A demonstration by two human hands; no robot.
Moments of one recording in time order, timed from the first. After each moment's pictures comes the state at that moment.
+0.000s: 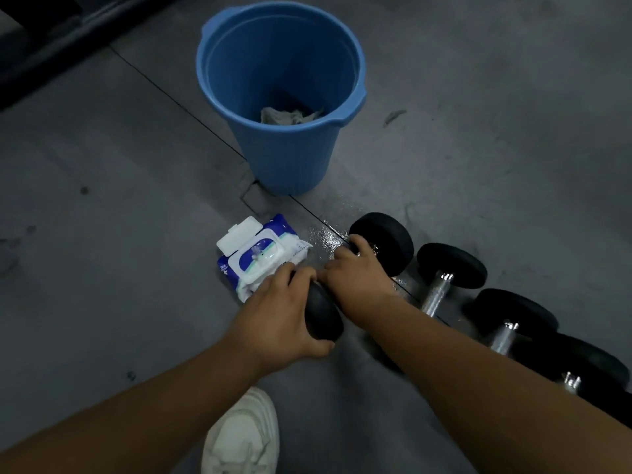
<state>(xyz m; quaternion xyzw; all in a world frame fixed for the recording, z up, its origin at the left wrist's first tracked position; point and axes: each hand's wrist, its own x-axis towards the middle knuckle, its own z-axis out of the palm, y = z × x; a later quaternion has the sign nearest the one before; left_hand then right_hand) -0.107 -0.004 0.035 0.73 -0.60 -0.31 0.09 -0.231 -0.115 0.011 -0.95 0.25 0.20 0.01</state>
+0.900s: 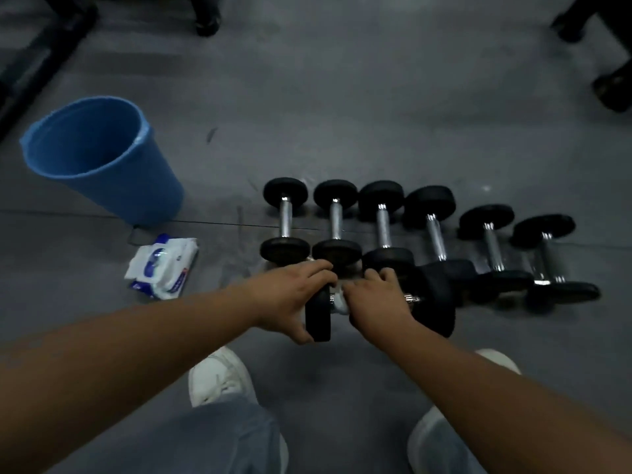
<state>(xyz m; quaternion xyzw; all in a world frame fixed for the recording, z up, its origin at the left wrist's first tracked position) -0.287 0.076 0.123 0.27 -0.93 -0.23 -0.11 -0.470 0.144 0.090 -0.74 0.65 0.13 0.09</state>
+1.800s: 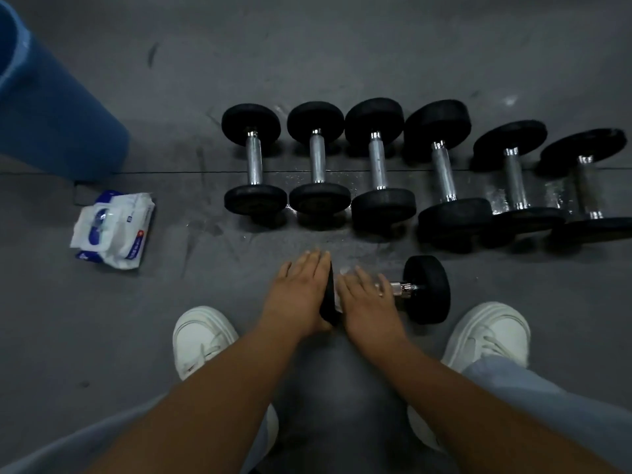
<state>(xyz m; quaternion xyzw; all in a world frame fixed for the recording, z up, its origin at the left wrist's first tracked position) -0.340 0.138 -0.009 0.45 -0.85 -0.20 -0.17 -0.476 0.210 -0.044 -0.69 0.70 0.05 0.16</state>
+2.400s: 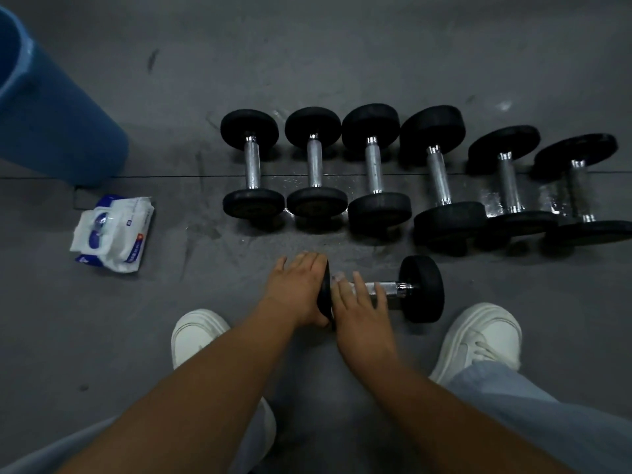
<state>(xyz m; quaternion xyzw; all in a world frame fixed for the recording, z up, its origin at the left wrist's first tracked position) -0.349 0.118 0.001 0.44 -0.84 -0.23 -0.22 -0.463 0.221 -0.027 -0.68 0.71 0.09 0.18</state>
